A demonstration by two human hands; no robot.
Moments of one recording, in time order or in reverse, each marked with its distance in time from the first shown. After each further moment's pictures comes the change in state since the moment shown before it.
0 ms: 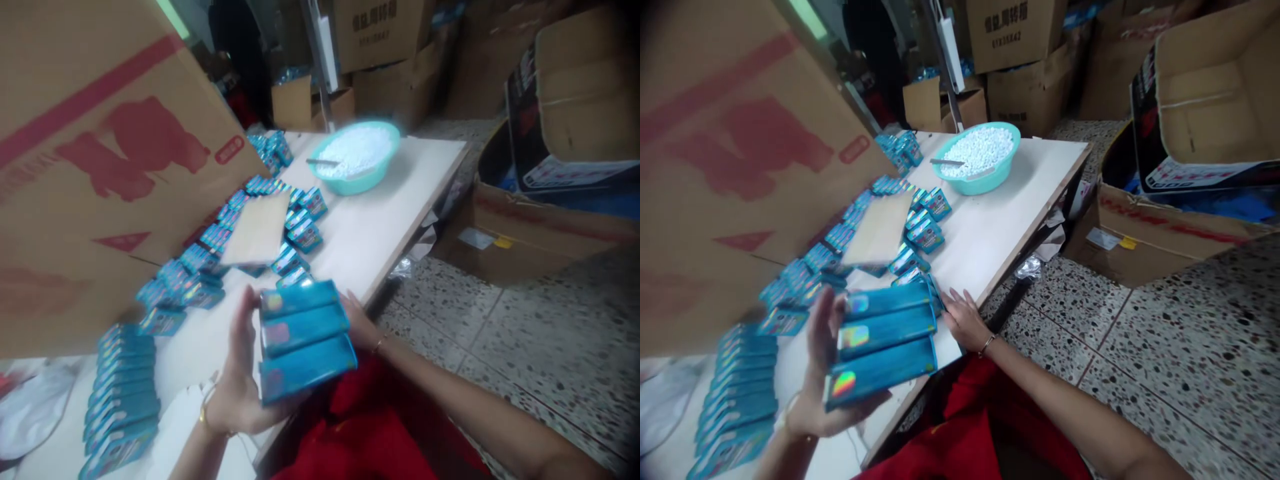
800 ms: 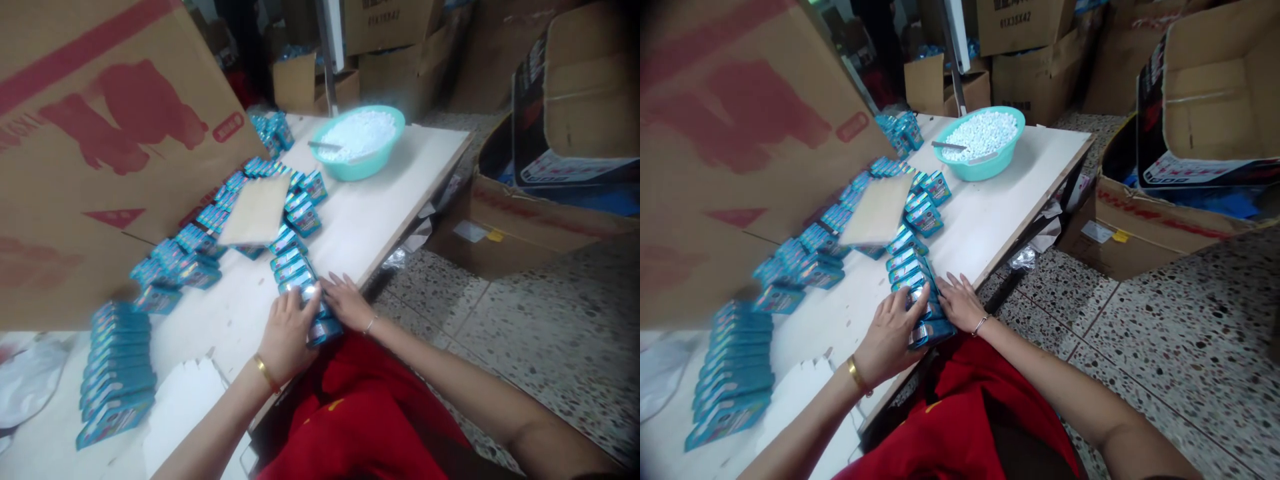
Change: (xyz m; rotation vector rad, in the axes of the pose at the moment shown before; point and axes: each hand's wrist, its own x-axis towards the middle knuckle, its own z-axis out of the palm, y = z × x) left_hand -0.003 -0.005 0.065 0.728 -0.443 -0.116; right_hand -0.004 0.003 -0.003 -0.030 -0.076 -0.030
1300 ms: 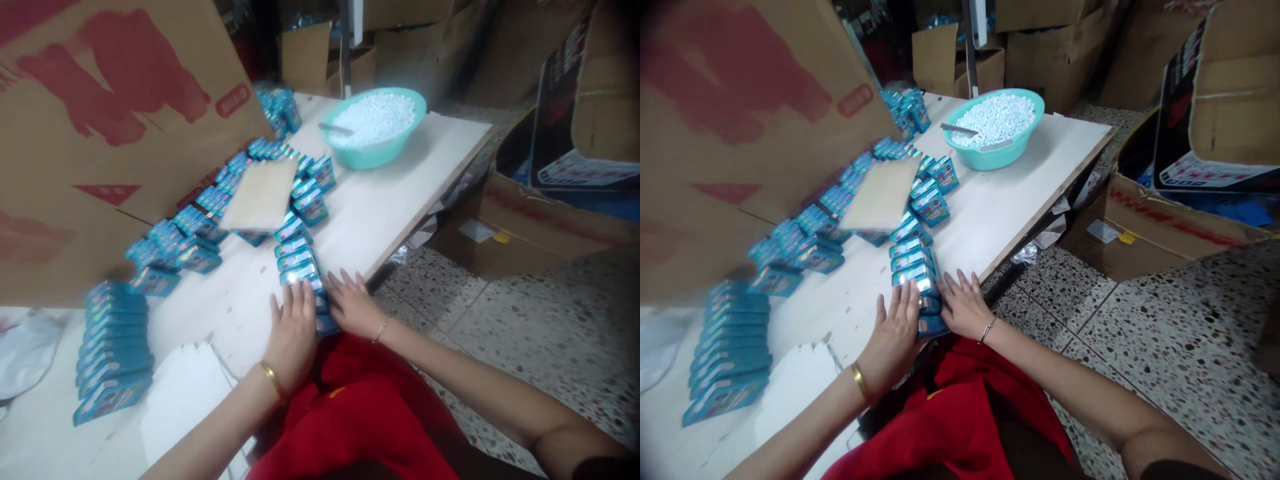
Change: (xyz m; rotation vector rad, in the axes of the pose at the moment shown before) left_hand -0.014 0.008 0.022 0.047 -0.040 -0.119; right_hand -0.018 -0.021 -0.004 -0.216 -0.098 0.018
